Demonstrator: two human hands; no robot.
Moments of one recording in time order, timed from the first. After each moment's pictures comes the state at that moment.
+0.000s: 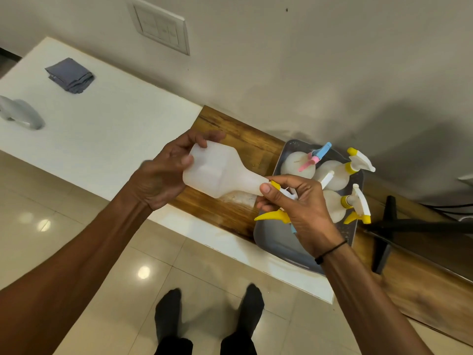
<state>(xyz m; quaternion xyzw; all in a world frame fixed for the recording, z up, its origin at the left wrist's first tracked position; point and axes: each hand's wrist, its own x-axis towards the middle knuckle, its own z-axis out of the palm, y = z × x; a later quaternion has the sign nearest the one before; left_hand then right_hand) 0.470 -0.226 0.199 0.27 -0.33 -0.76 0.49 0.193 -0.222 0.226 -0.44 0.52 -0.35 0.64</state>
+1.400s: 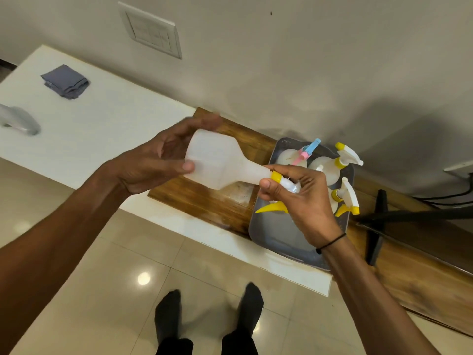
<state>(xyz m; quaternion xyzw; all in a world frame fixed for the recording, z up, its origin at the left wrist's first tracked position) 0.489 -0.240 0.229 0.35 -0.45 -0.74 0.35 0.182 -0.220 0.244 -0.52 0.51 -0.40 0.56</state>
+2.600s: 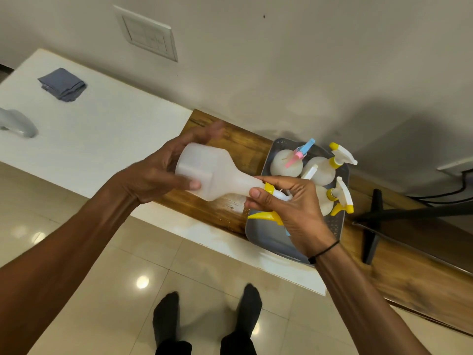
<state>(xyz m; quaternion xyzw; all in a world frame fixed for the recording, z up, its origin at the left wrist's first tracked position) 0.466 -0.227 0.225 0.33 -0.50 -0.71 0.38 0.183 -0.202 0.240 -0.41 0.48 -0.38 0.67</state>
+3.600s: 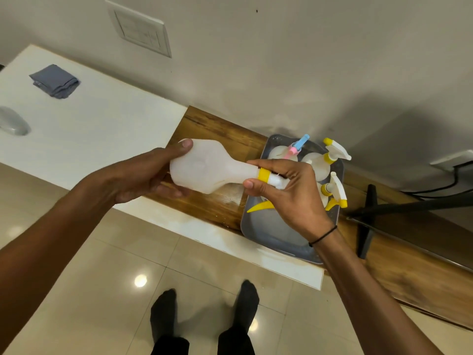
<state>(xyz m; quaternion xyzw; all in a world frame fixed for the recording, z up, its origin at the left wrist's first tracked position) 0.485 -0.222 0.221 0.49 -0.36 -0.76 0.23 0.175 -0.219 0.252 -0.62 0.50 -0.34 0.50</state>
